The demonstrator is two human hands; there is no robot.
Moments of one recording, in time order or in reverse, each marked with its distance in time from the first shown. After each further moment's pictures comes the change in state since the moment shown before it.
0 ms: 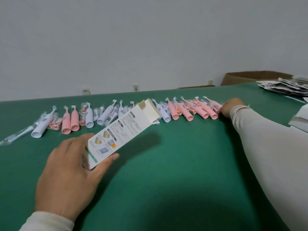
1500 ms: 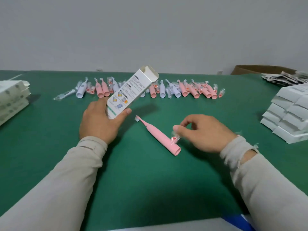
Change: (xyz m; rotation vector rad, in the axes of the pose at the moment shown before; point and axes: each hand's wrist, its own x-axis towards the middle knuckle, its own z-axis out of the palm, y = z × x) left_hand -0.027 -0.015 -0.036 -0.202 0.043 -0.116; right_hand -0.314 -0.004 -0.013 0.064 -0.228 -0.624
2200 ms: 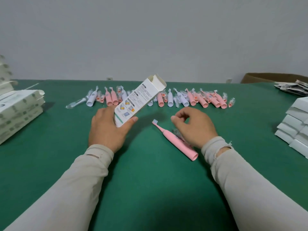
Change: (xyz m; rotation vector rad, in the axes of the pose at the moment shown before) left_hand 0.007 -0.005 0.003 0.014 0.018 0.004; right_hand 0.050 -0.027 0.024 0.305 0.307 -0.124
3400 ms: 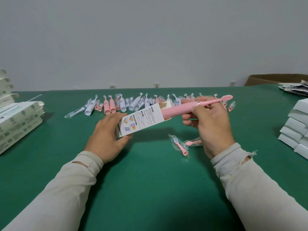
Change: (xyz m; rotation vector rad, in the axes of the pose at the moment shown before) left_hand 0.006 0.000 -0.002 0.064 -0.191 0.294; right_hand -0.004 0.000 -0.029 1.104 0.191 0.019
